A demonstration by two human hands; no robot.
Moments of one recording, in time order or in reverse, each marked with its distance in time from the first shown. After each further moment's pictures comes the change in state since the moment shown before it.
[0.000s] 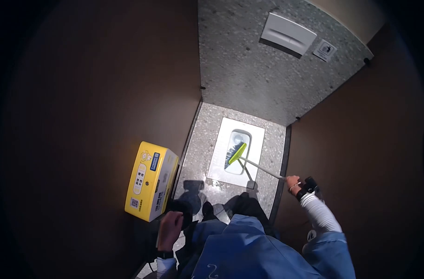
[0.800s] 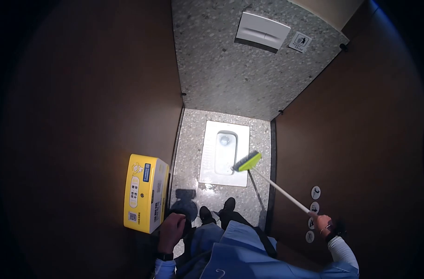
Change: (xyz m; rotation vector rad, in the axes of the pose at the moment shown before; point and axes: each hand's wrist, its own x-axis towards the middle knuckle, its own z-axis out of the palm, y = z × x) left_hand 0.022 -0.003 -0.006 -0.019 -0.161 0.193; right_hand -0.270 0.025 -0.004 0.133 -0.289 0.382
